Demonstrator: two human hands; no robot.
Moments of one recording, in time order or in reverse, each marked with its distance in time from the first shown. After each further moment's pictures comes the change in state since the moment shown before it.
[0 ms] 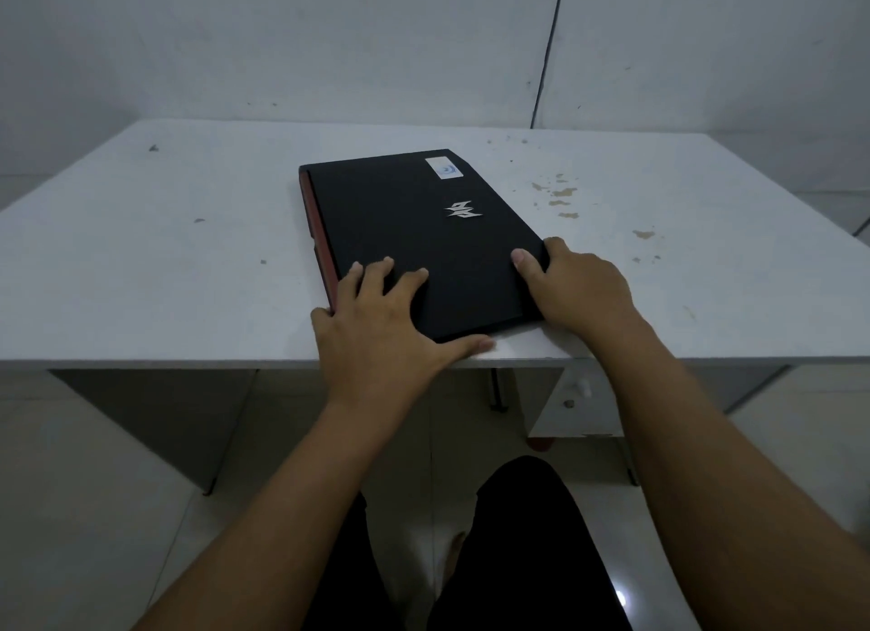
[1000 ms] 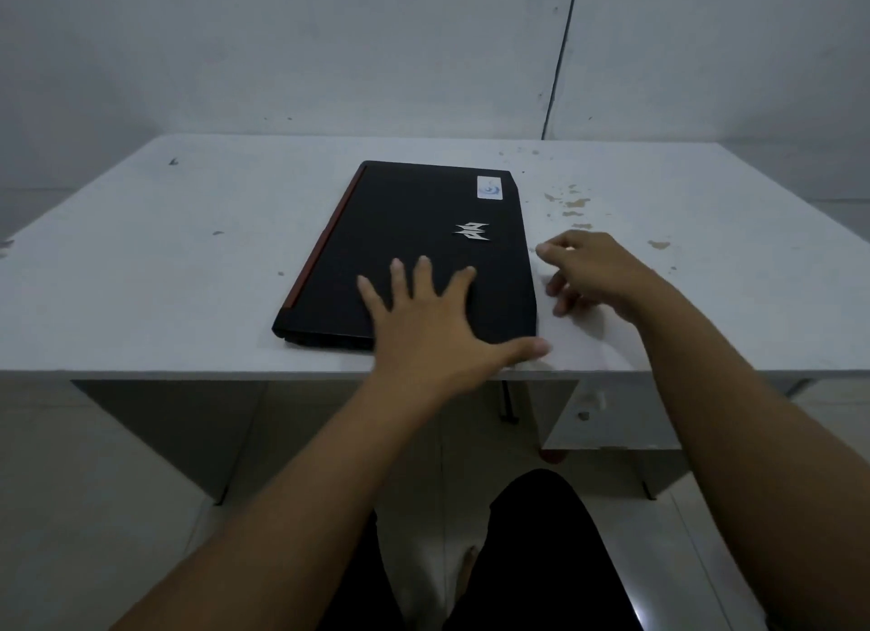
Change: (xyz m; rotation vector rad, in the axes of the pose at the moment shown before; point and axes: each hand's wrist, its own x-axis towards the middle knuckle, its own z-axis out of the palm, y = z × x) left_hand 0.023 0.026 -0.013 -0.041 -0.359 0.086; right_hand 0.024 -0.004 -0.027 0.535 -0.225 0.076
